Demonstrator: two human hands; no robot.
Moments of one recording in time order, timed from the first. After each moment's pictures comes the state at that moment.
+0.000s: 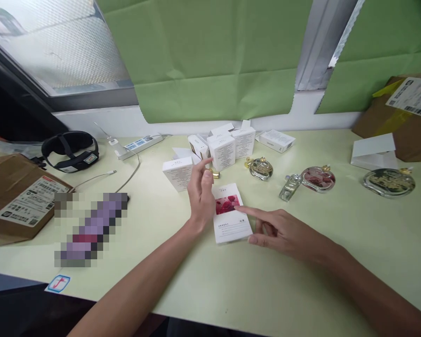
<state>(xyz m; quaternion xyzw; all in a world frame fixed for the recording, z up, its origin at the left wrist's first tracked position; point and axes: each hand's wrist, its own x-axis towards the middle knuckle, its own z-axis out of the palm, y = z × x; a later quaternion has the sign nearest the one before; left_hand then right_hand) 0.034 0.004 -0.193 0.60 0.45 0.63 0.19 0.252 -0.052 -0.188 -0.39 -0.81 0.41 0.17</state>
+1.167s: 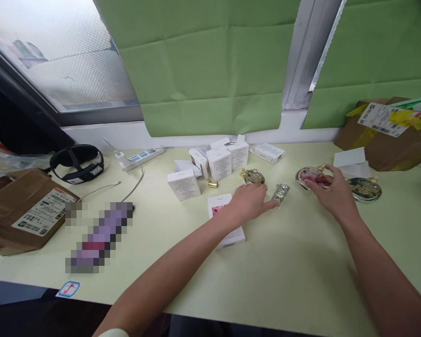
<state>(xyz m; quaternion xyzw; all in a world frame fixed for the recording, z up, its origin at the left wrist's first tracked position) 0.122 0.016 -0.152 0.88 0.45 0.05 0.12 0.382 0.015 -0.211 -0.73 -0.52 0.09 0.43</state>
